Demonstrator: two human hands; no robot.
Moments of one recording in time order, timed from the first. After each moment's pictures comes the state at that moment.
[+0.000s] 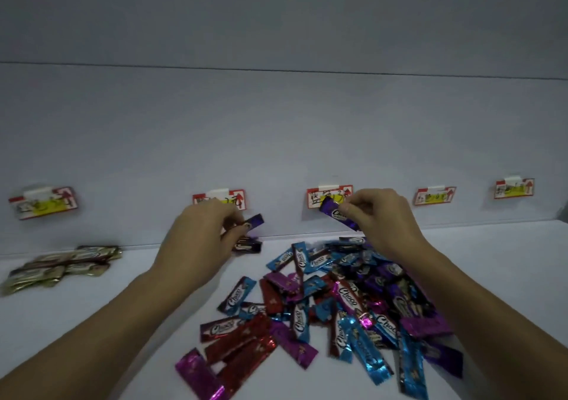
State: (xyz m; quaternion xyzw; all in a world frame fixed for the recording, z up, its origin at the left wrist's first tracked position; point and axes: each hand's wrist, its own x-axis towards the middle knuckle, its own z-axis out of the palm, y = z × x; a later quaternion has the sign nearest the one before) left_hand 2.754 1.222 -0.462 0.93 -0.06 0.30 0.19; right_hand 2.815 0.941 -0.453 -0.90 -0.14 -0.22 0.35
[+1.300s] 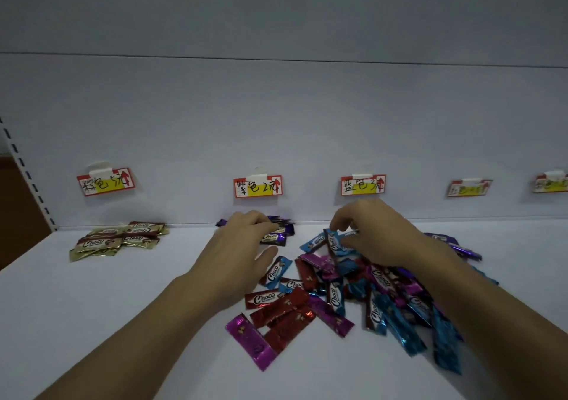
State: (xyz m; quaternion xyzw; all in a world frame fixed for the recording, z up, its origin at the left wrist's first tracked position) left_hand 2.722 1.244 -0.498 0.96 -0.10 0.20 0.16; right_hand 2.784 1.001 -0.450 -0.96 -0.26 -0.05 0.11
